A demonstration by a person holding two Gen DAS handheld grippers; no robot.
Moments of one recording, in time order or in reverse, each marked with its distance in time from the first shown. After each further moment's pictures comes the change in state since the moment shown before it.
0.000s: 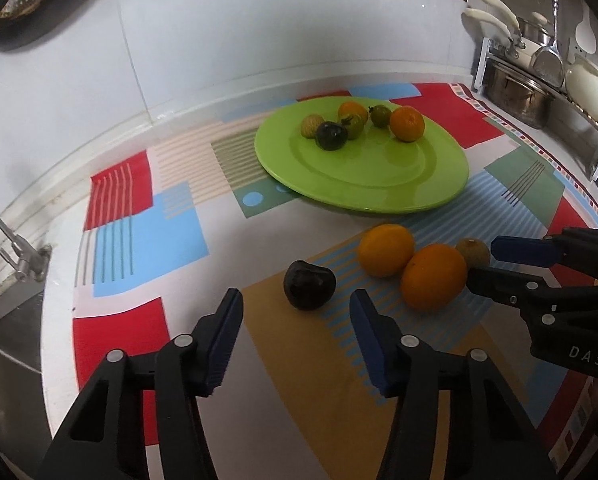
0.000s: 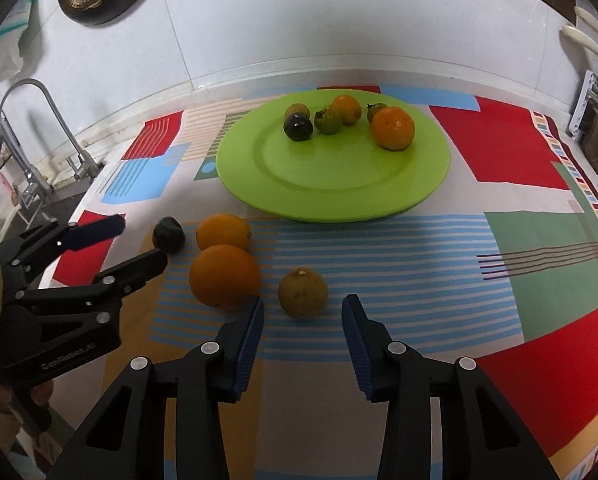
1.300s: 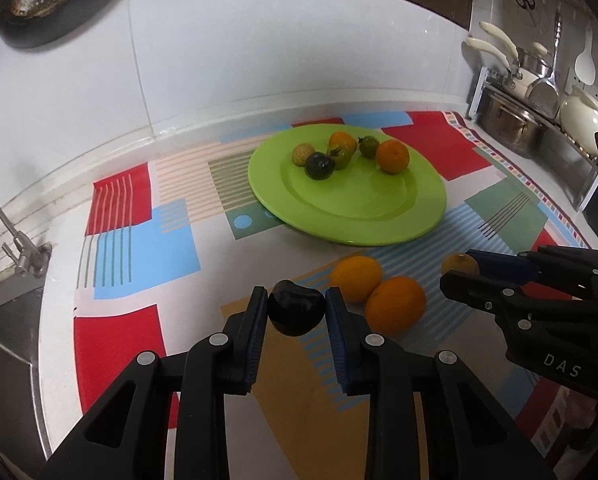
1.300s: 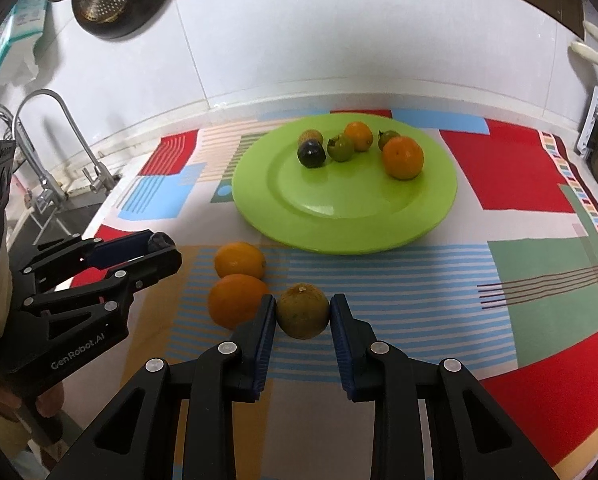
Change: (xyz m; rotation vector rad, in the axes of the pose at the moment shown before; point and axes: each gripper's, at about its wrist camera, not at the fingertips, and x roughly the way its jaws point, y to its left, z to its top) left arm -0.029 -0.008 0.008 -0.068 -0.058 -0.025; right arm -0.018 0.001 0.011 -0.029 -0.058 0.051
